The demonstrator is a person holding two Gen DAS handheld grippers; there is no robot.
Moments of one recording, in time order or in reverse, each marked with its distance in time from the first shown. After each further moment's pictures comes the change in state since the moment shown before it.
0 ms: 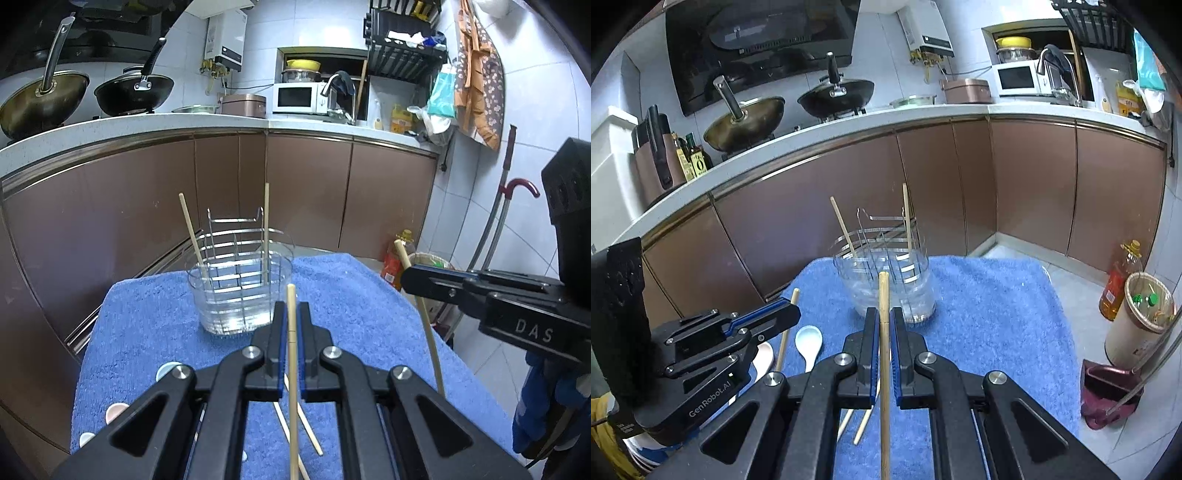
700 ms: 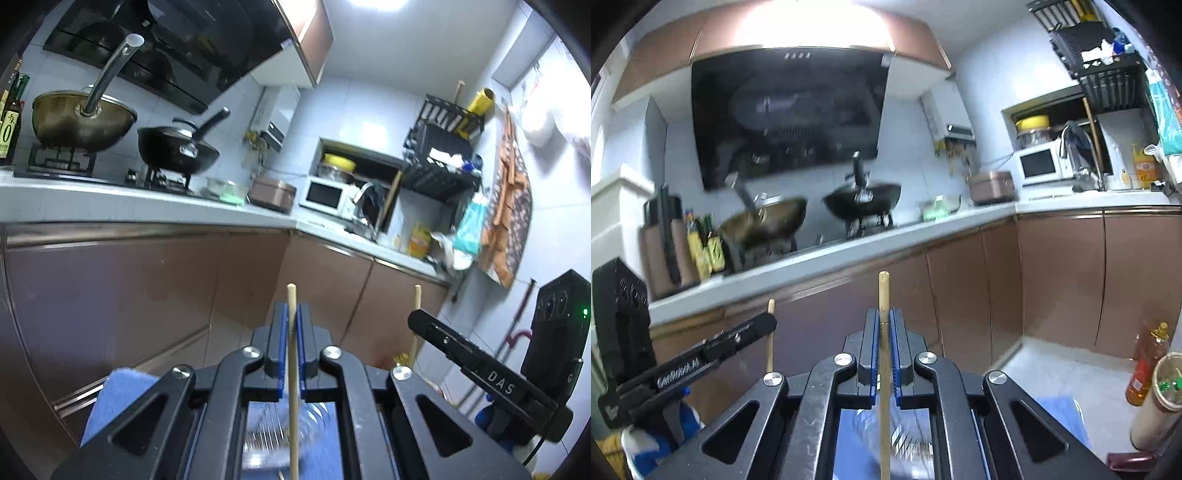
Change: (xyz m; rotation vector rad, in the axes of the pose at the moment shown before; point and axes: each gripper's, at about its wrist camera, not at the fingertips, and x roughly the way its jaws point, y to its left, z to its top) left arm -0.003 0.106 0.128 -0.243 -0.361 -0.018; right arm 0.035 0.021 0.117 -0.032 -0.393 0.074
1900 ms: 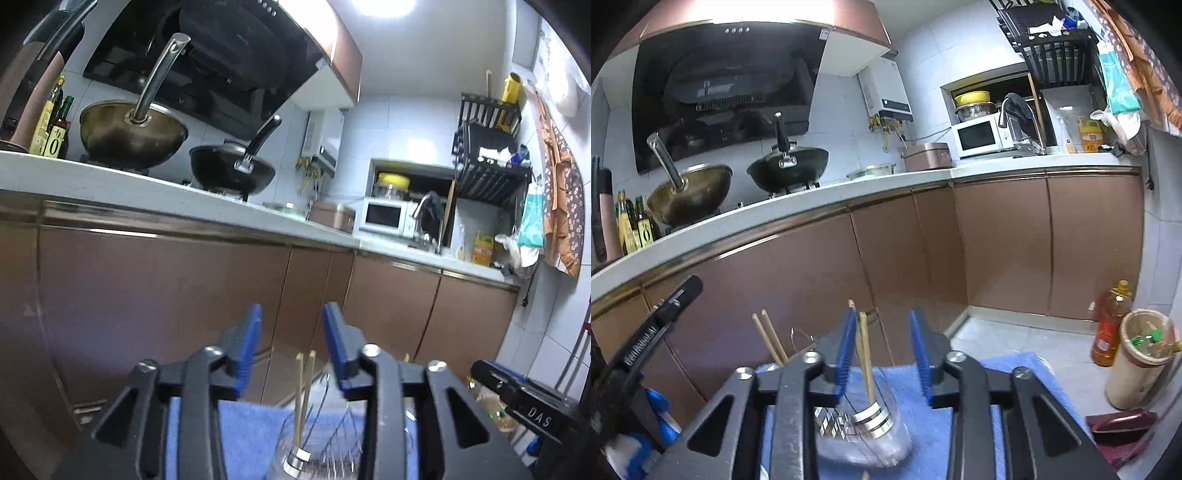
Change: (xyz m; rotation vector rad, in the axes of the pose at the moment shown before) left arm 0.029 0.023 -0.075 0.068 -0.118 0.255; right arm 0.025 -0.052 -0.075 0.042 0.095 -0.251
